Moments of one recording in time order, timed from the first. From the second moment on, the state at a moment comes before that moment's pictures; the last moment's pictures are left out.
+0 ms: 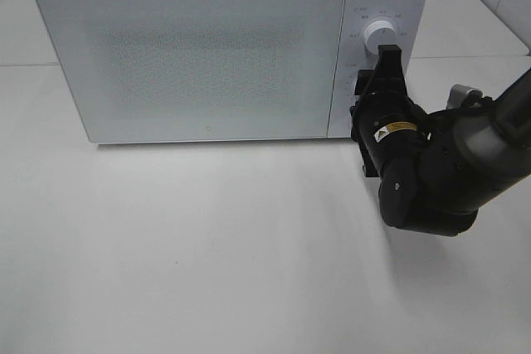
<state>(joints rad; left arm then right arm) 0.05 0.00 -0.51 0.00 1.08 -0.04 0.58 2.09 -0.74 0.61 -1.22 1.35</state>
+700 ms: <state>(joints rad) 0.05 0.00 -0.51 0.00 1.08 -0.04 0.58 2.09 -0.74 0.61 -1.22 1.32</state>
